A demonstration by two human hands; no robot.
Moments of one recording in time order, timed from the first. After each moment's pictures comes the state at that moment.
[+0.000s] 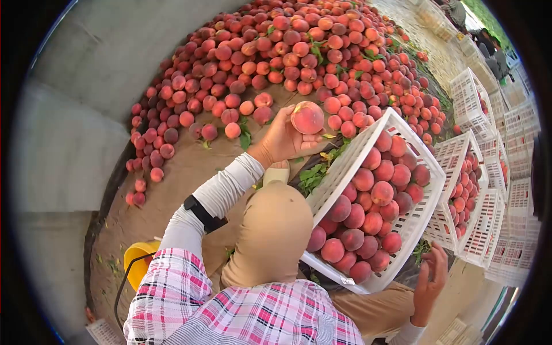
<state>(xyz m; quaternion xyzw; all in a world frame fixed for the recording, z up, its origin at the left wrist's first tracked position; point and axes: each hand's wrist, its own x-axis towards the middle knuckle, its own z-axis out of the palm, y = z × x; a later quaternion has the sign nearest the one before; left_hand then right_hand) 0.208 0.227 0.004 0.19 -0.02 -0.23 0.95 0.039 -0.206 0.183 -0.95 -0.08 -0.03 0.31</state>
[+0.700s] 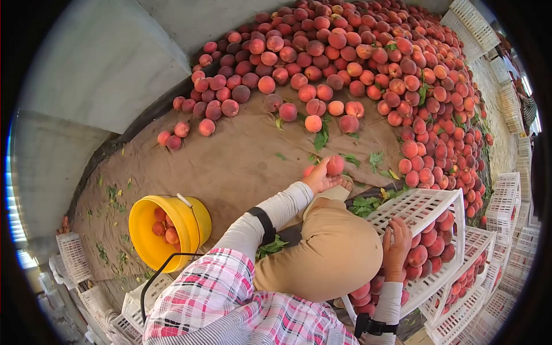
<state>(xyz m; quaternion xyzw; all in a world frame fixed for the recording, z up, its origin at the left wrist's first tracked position) 0.127 0.281 -0.183 0.09 0.43 -0.05 0.90 0.155 0.001 0.008 -0.90 -0.37 0.00 0.20</state>
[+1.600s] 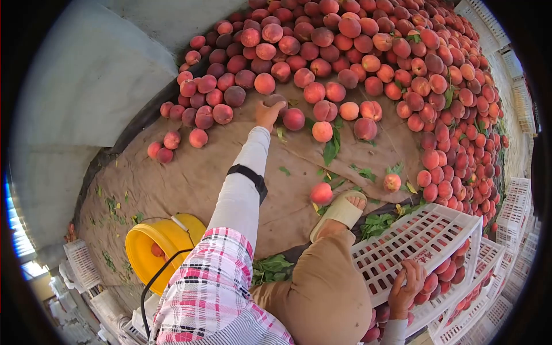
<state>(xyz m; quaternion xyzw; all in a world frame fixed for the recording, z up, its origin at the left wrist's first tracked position) 0.145 0.556 -0.254 0.59 0.52 0.21 0.58 0.152 0.012 0.016 -0.93 -0.33 0.05 0.18</state>
